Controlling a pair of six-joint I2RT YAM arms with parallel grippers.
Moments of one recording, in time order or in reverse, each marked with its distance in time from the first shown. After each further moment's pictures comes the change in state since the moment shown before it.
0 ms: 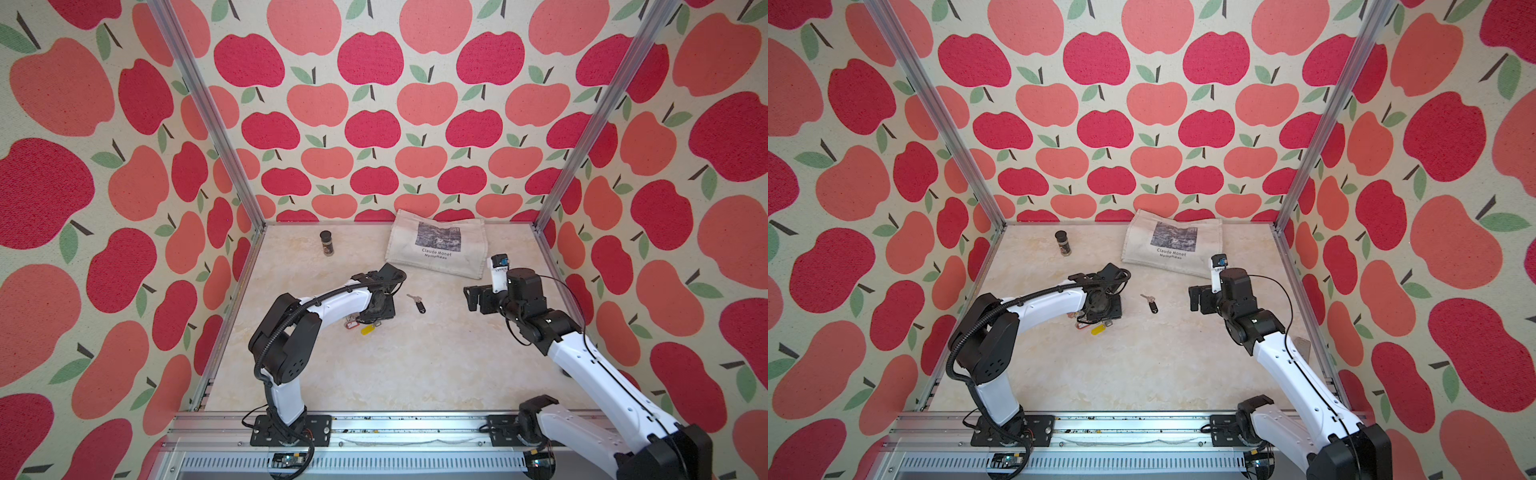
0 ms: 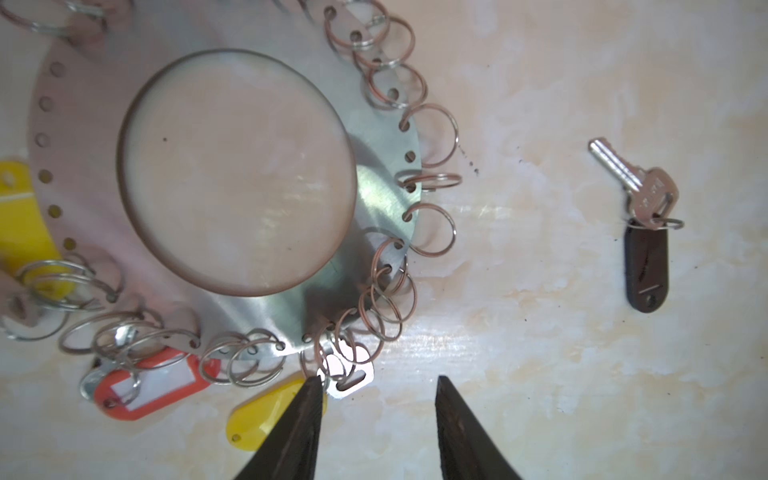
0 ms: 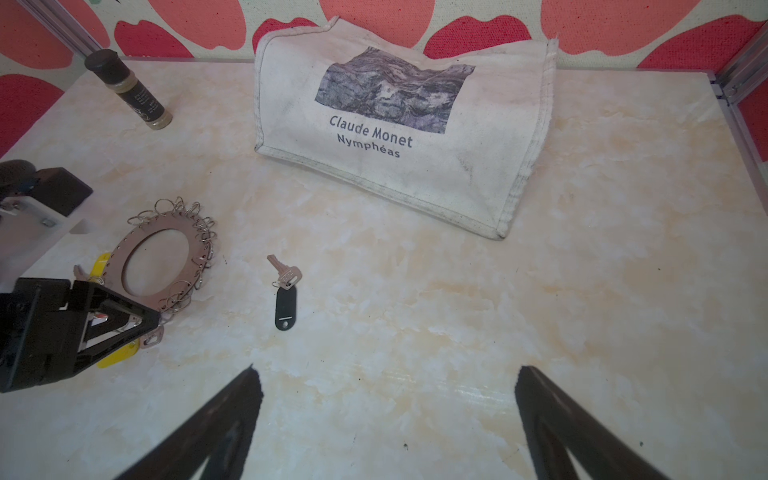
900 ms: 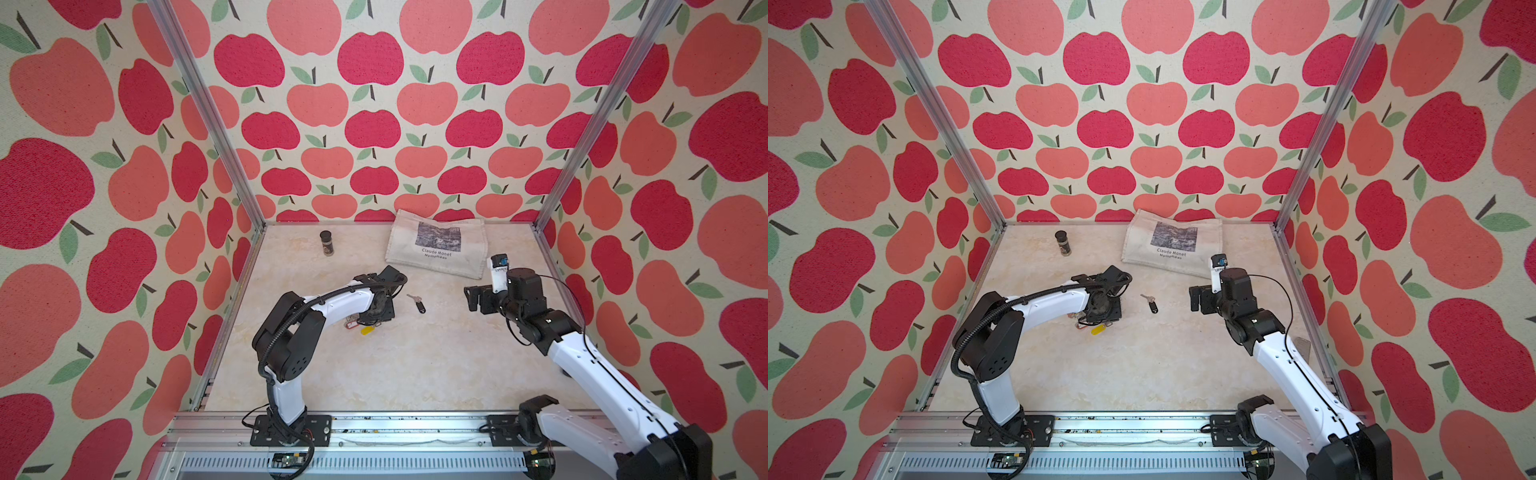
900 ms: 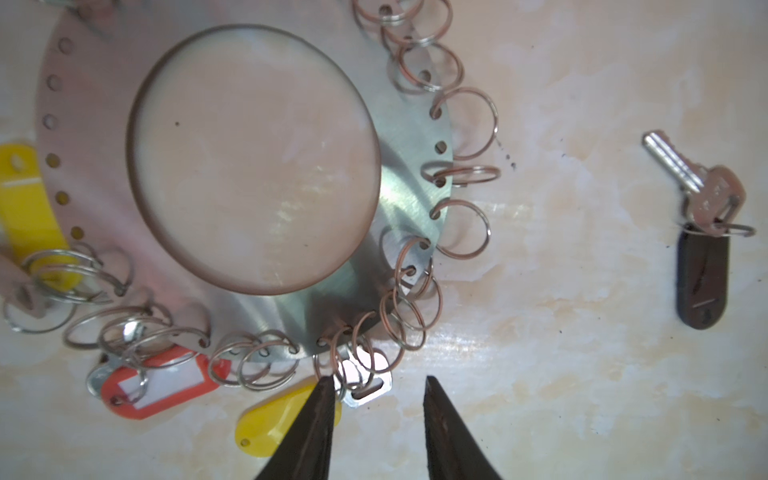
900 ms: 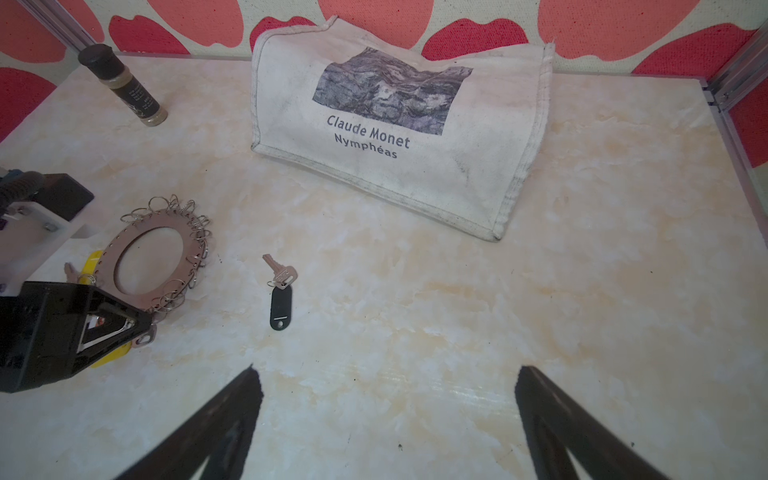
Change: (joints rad) left arm -0.005 0.037 0.000 -0.014 -0.020 -0.019; right arm 0.000 0.000 0.000 0.000 0.009 -0.016
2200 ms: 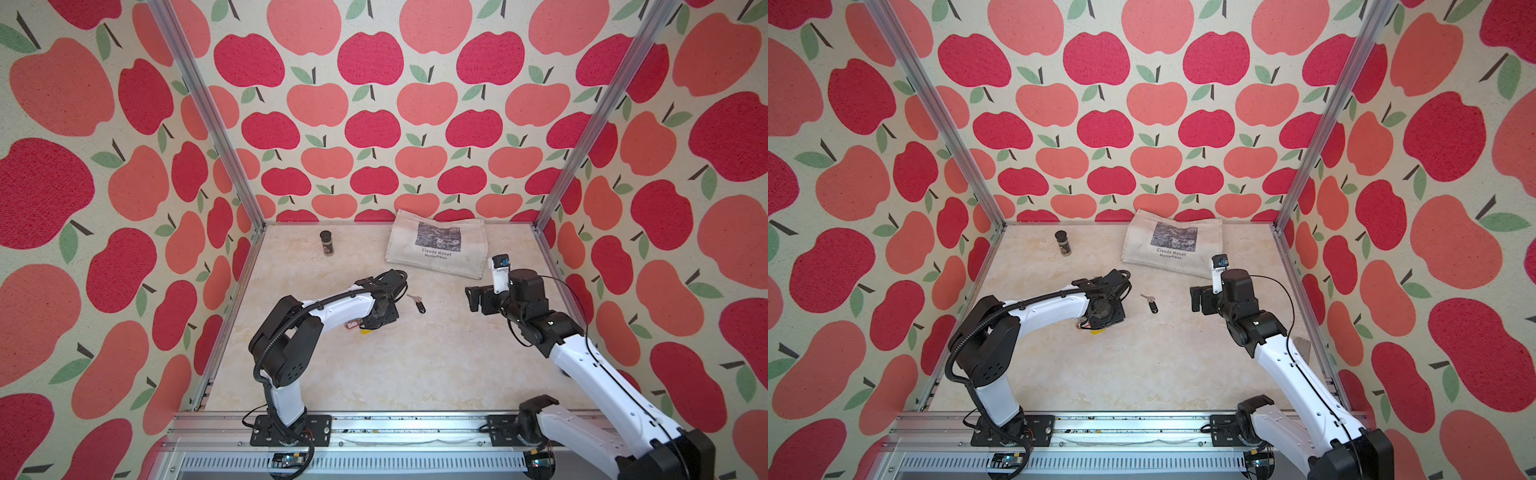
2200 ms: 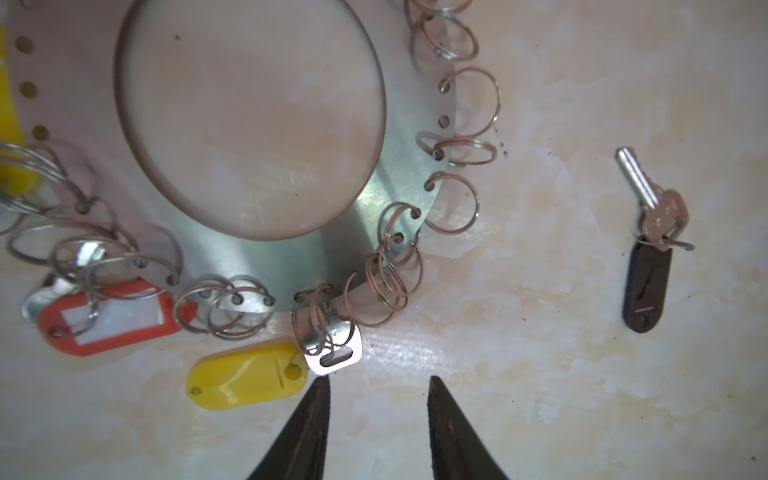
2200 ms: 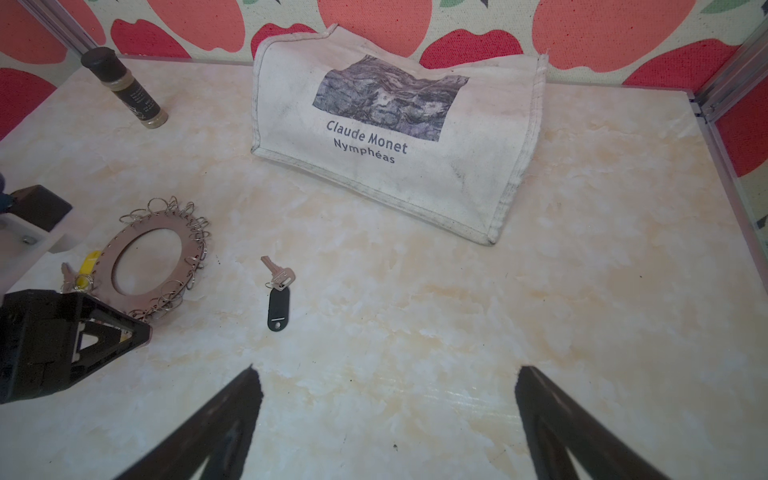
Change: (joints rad) left arm -0.038 -0.033 -0.037 0.032 0.008 -0.213; right arm 0.000 -0.023 -0.006 0.000 0.010 -0.015
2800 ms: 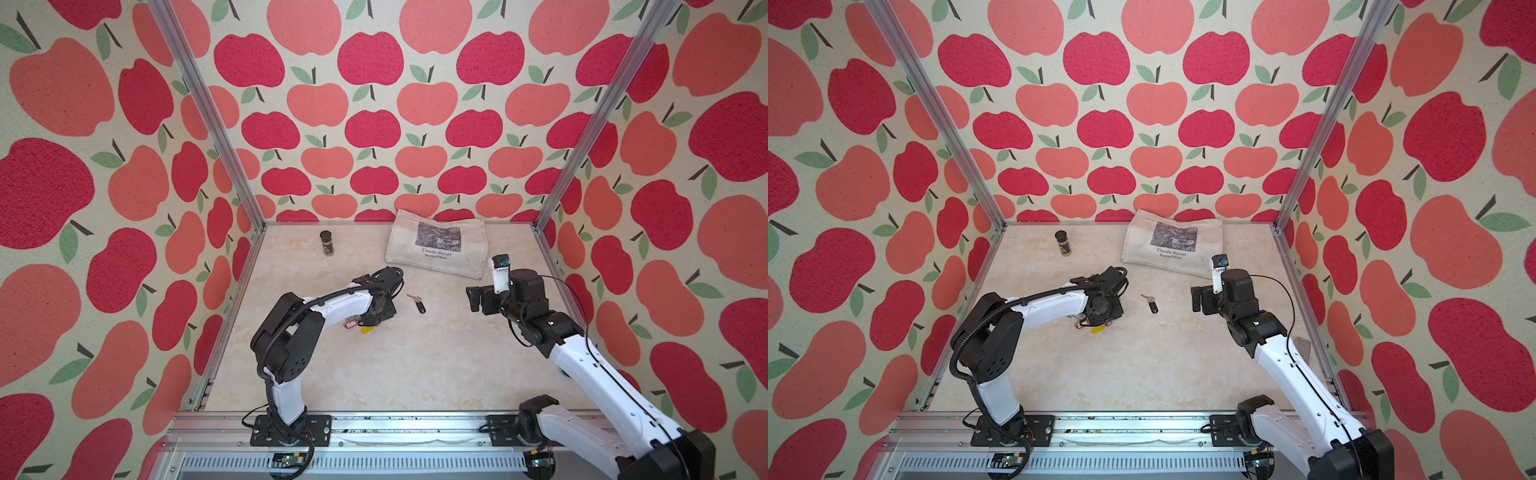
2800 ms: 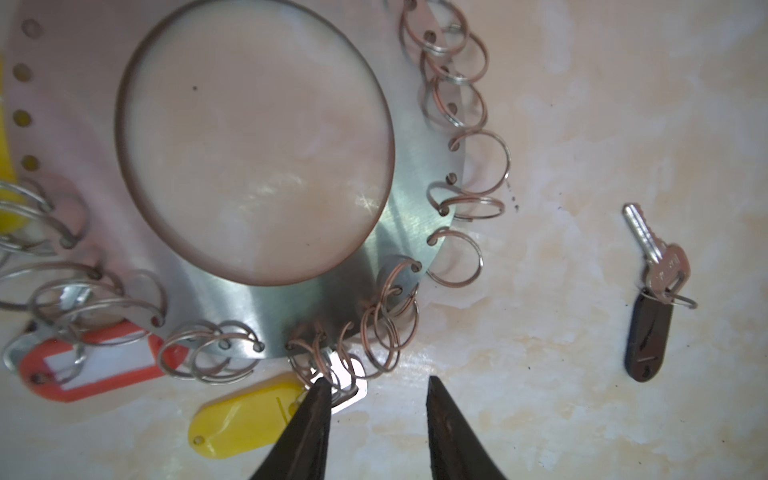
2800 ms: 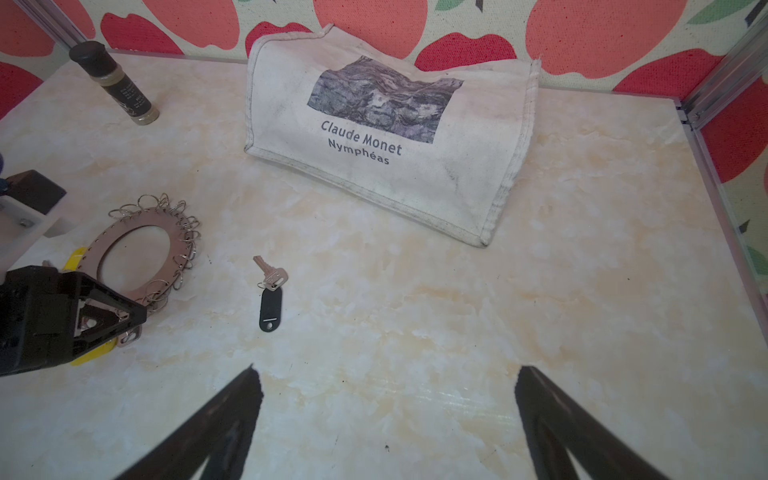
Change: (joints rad) left arm 0.043 0.022 -0.001 0.047 -0.005 0.000; right arm 0.000 -0.001 0.000 0.000 0.015 -0.018
